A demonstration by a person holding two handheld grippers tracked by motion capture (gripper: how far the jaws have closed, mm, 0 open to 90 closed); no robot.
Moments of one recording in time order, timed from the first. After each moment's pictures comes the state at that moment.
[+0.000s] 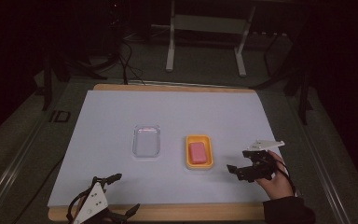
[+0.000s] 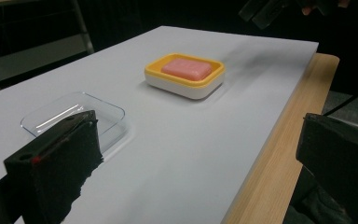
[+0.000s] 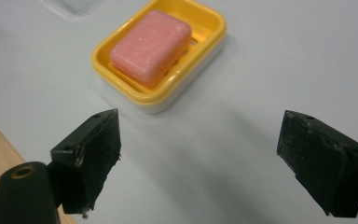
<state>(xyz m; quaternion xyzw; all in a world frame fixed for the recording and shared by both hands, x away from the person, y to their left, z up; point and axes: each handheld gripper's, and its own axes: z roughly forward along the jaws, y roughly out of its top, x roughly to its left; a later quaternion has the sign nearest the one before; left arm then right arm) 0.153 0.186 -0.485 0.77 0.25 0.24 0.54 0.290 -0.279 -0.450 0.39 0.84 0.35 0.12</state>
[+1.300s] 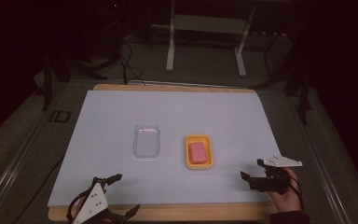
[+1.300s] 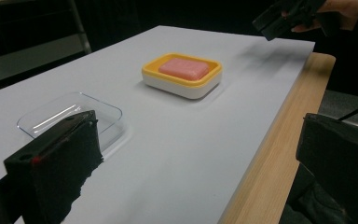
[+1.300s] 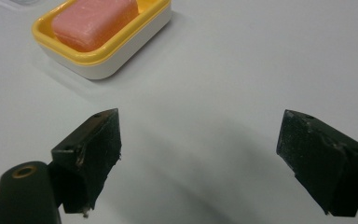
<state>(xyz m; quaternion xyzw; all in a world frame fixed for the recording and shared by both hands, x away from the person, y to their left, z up) 0.153 0.186 -0.485 0.77 0.25 0.23 0.54 0.267 -0.325 -0.490 0.42 0.80 0.38 0.18</state>
